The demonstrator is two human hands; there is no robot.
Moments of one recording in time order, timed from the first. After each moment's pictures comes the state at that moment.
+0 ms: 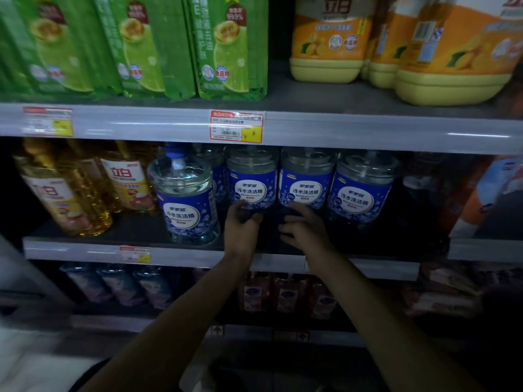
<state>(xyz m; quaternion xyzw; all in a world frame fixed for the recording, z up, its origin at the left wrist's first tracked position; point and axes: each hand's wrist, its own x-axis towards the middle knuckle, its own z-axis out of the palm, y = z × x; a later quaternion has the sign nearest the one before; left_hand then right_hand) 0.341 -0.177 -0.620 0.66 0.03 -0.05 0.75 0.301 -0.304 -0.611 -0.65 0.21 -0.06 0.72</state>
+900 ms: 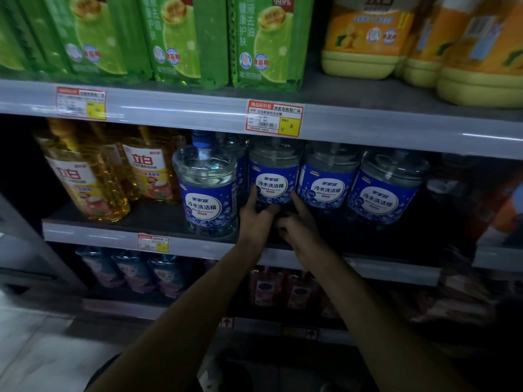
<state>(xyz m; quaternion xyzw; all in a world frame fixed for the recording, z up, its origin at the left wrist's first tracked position) 0.361 -0.161 -0.623 0.67 -0.06 -0.06 0.74 0.327 -0.257 -0.622 -0.64 0.18 -0.07 0.75</state>
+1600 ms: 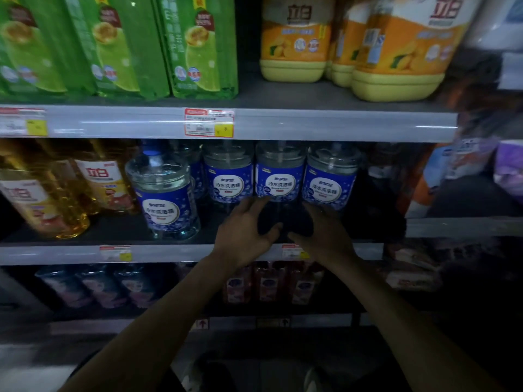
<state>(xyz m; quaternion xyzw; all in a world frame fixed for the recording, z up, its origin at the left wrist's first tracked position) 0.314 -0.183 -0.613 0.89 -0.31 0.06 0.32 0.235 -0.368 -0.620 -0.95 0.18 -0.11 0.24</state>
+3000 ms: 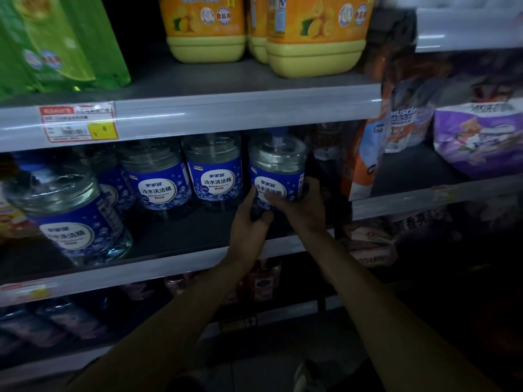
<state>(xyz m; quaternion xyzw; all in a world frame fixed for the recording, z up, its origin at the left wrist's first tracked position) 0.282 -0.317 -0.633 0.69 -0.23 -0.13 0.67 0.247 -0.442 -0.626 -0.70 0.29 -0.30 0.58</state>
